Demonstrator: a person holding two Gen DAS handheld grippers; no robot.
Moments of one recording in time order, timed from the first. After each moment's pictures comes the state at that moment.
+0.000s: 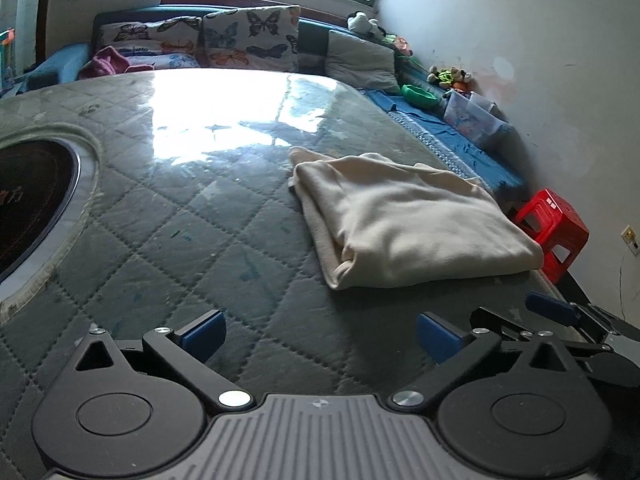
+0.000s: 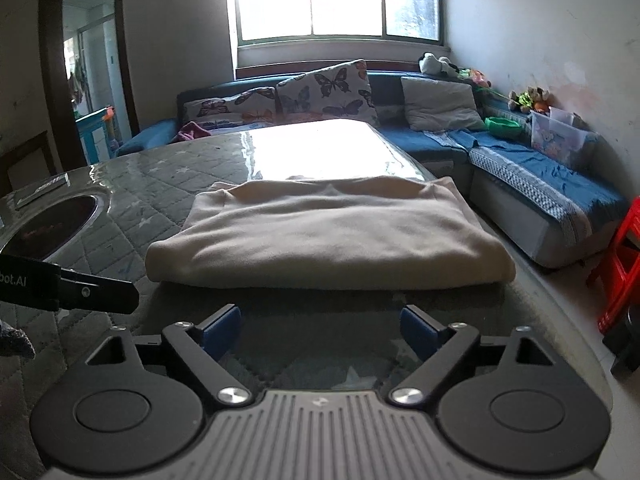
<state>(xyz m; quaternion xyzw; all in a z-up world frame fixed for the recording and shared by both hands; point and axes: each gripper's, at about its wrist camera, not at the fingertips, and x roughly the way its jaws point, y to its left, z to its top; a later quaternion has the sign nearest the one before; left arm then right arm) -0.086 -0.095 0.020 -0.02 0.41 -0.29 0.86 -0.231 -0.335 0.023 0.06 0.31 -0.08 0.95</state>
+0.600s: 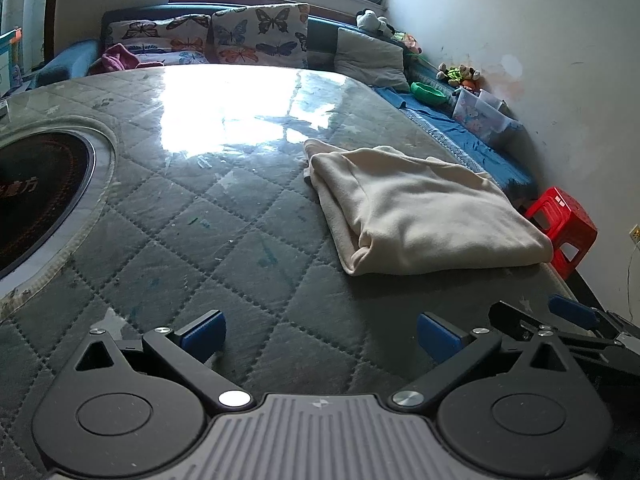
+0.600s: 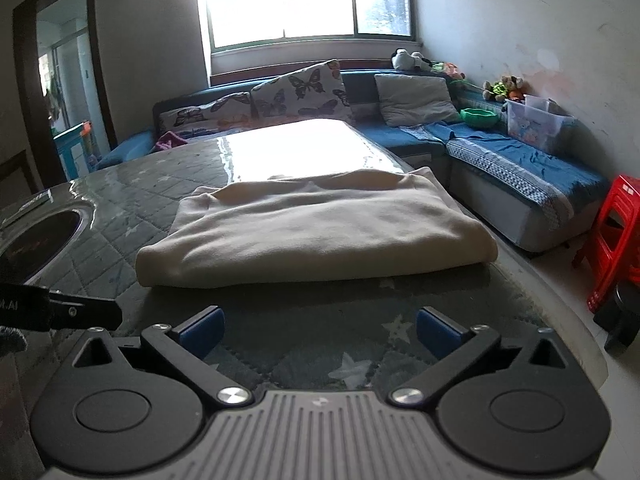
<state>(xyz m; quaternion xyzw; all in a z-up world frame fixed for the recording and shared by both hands) -0.092 -0.087 0.018 -0.02 0.42 -0.28 0.87 -0.238 -0.332 0.020 0.09 0.30 -0.12 0.94</state>
